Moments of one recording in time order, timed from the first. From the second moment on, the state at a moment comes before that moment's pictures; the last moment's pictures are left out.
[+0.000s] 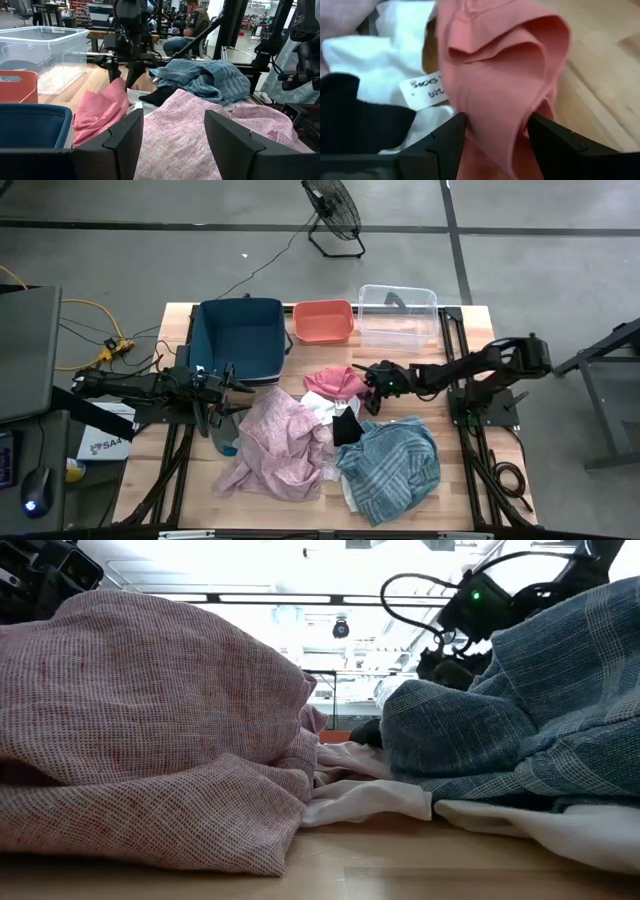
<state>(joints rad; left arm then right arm) -0.09 0.05 0.01 0.00 0.01 -0.08 -0.11 1.51 0.48 0.30 0.05 0.39</state>
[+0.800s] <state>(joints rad) -0.09 0.05 0.01 0.00 0.01 -0.08 -0.11 1.56 0.51 0.56 0.12 0.33</state>
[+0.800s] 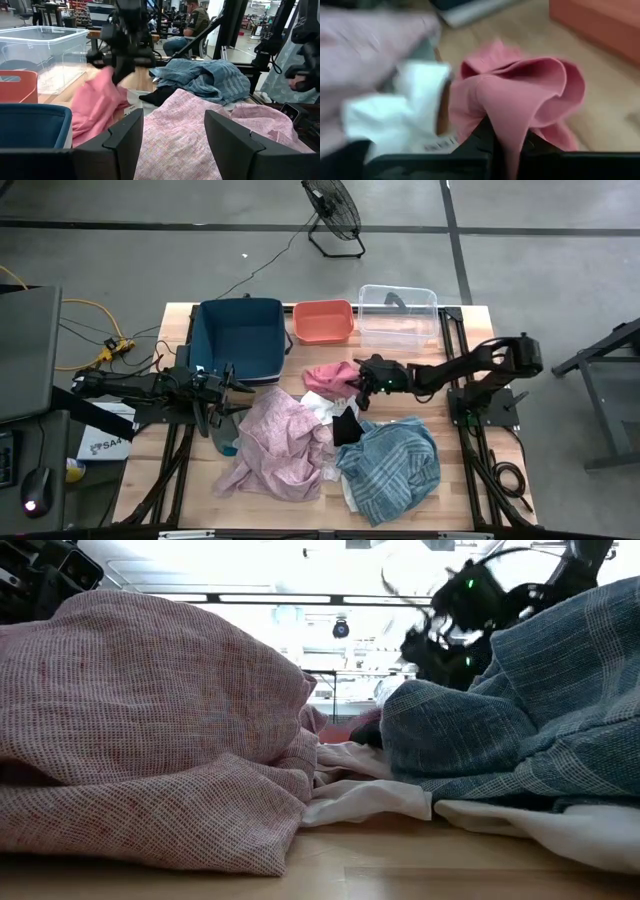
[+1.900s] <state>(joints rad) -0.09 0.05 0.01 0.00 0.01 -0.08 -0.21 1.03 0.83 0.04 0.82 -0.14</state>
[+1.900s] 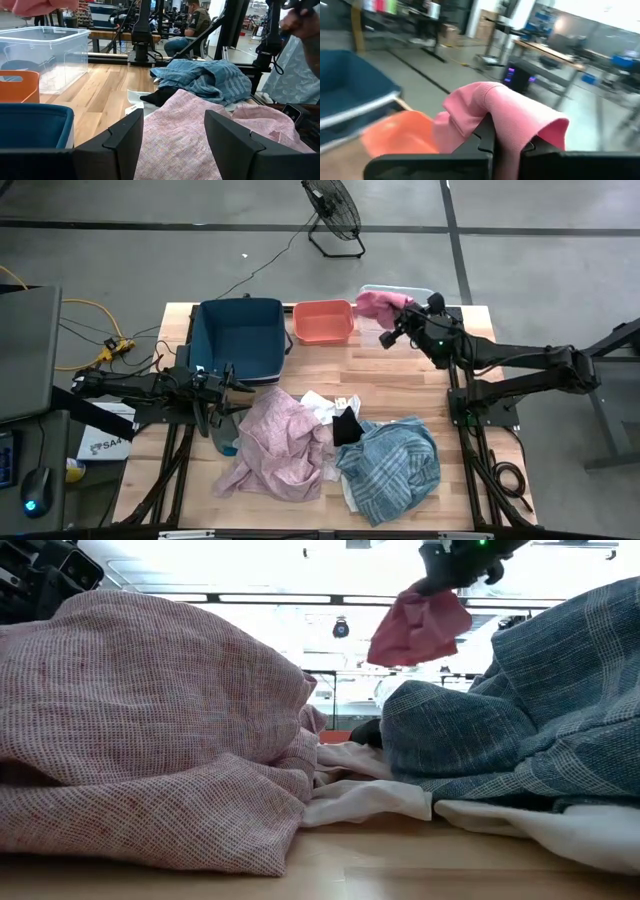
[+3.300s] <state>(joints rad) -0.09 0.05 0.01 0.00 0.01 -0.08 -0.81 1.47 1.21 -0.77 0.13 0.37</state>
